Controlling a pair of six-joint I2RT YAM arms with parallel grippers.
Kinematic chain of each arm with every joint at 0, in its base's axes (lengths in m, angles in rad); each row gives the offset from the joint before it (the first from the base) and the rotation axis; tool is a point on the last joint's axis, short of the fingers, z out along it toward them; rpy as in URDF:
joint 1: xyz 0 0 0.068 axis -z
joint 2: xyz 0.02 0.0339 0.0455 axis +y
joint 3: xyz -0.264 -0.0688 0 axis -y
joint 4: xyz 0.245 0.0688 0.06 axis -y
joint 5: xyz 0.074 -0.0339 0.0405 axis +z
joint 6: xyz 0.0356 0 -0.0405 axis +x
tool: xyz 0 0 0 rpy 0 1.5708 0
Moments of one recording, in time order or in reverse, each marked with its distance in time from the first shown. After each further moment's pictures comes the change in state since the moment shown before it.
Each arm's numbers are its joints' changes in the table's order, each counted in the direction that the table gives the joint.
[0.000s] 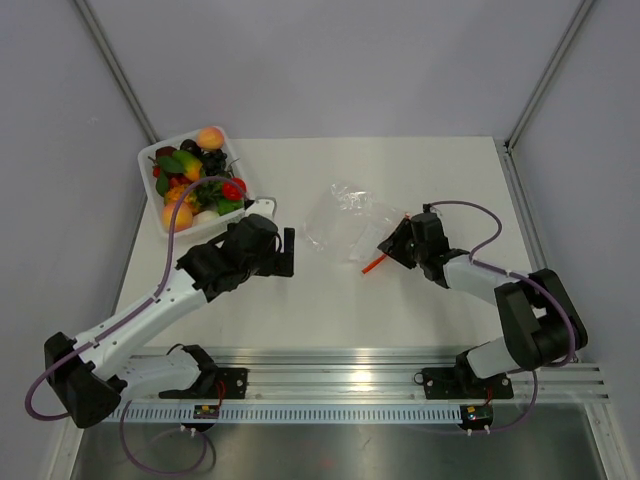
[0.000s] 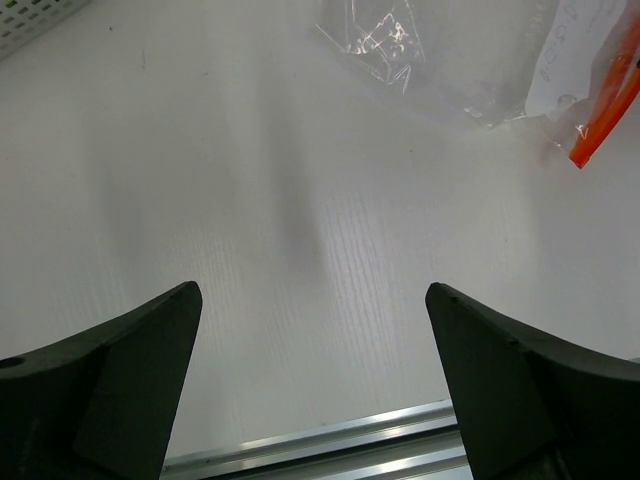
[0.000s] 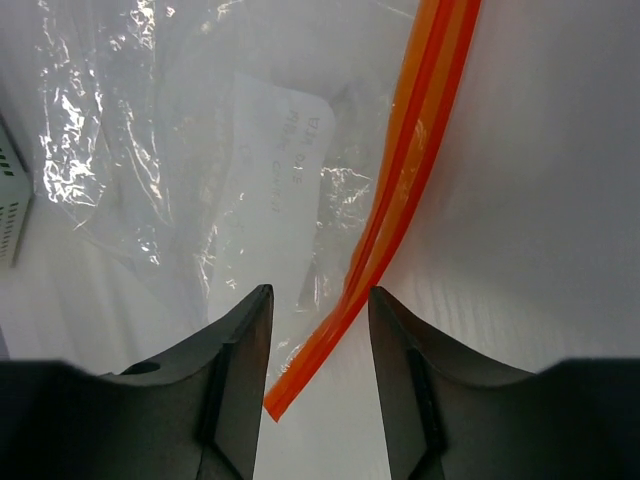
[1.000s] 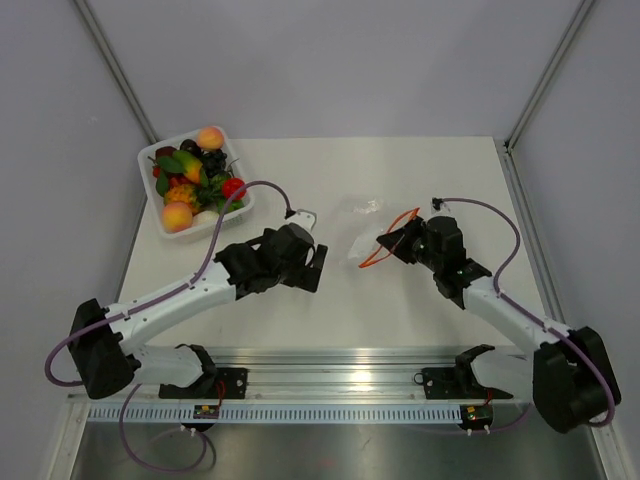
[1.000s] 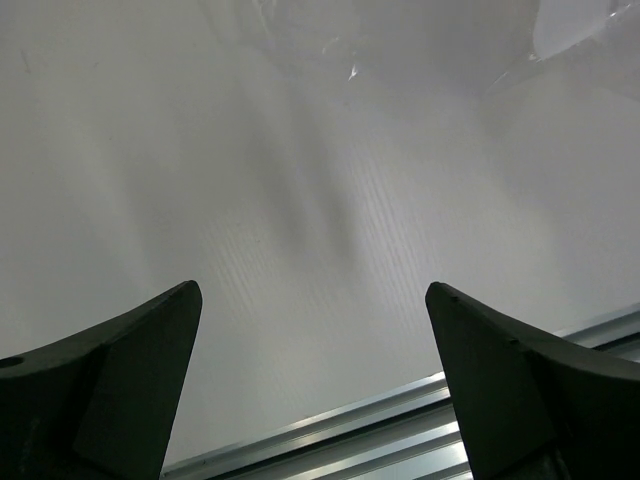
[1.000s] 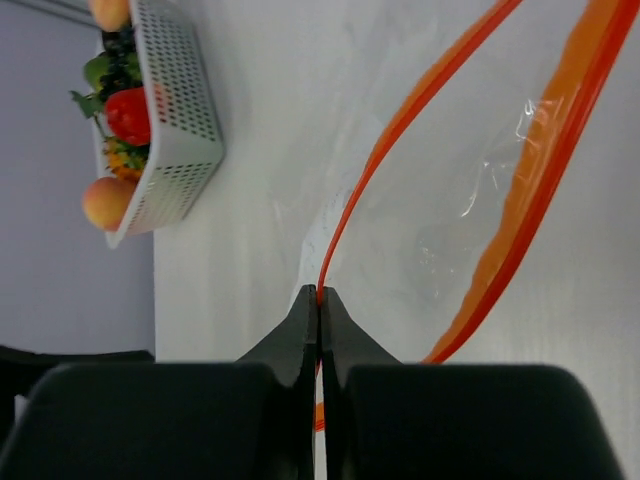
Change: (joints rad) left arm 0.142 0.162 0.036 0.026 -0.018 0.039; right arm -0.021 -0.271 -0.060 0.049 0.097 0.084
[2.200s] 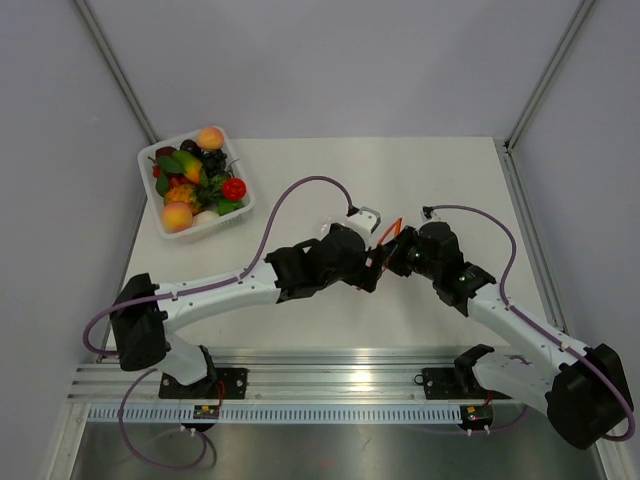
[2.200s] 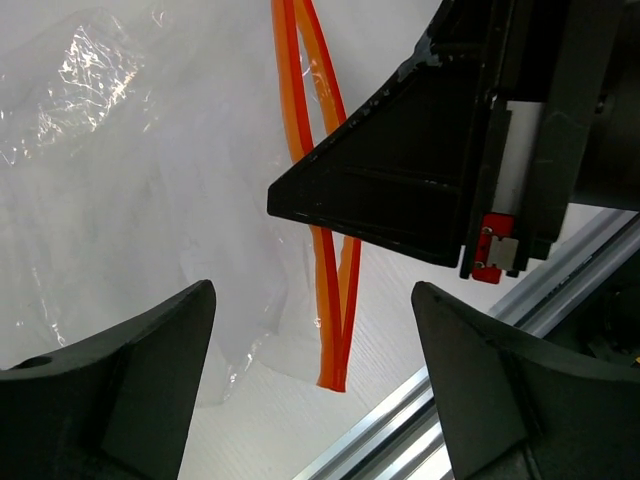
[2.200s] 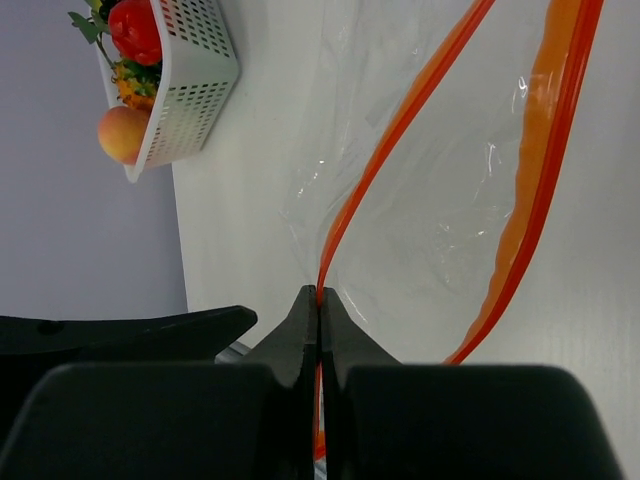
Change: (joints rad) left arm 0.216 0.250 0.172 0.382 -0.054 0.025; right arm -0.130 -0.151 0.048 -0.239 0.022 0.104
